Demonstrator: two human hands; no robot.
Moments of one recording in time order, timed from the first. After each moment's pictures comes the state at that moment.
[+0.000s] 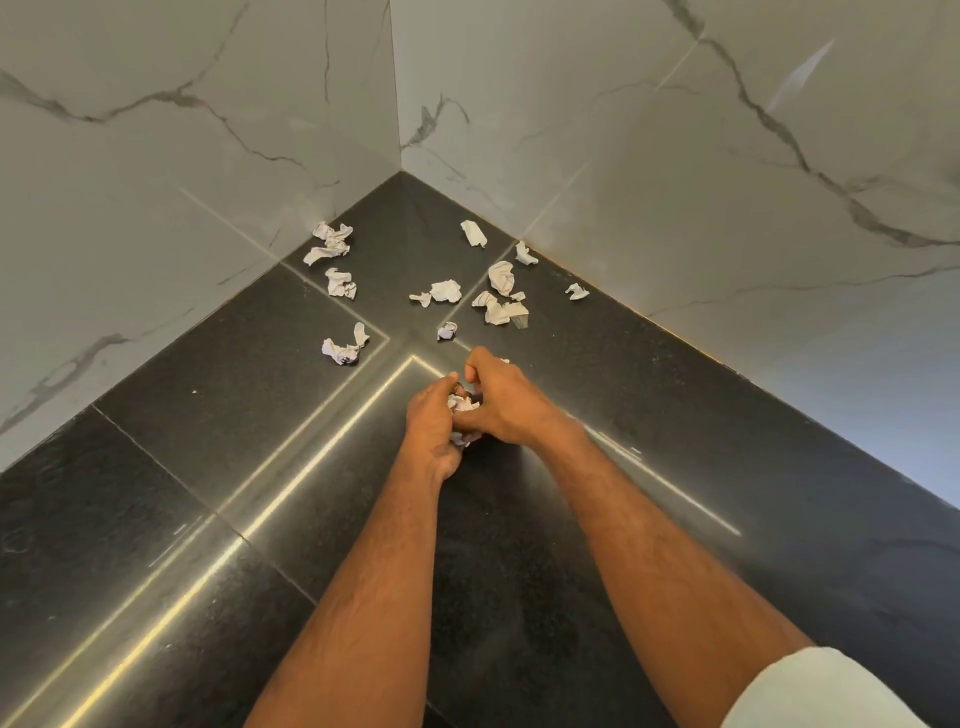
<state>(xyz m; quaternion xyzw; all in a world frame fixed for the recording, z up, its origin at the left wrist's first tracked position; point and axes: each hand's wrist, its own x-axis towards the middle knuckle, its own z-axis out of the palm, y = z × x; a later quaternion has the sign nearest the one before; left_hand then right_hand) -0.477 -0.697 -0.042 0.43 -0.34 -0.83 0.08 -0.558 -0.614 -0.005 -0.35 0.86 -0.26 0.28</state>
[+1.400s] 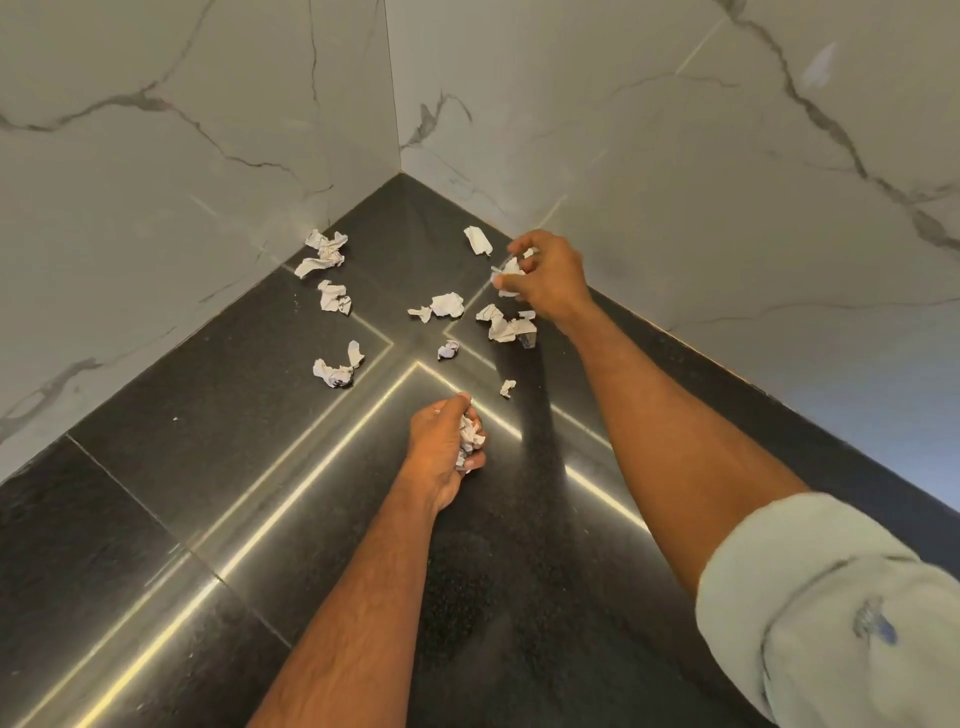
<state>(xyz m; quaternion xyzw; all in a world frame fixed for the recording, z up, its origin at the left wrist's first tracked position) -0.494 -0.704 -0.056 0.41 -0.36 -0.84 0.07 -0.717 -0.674 0.000 -0.20 0.86 -0.45 0.15</state>
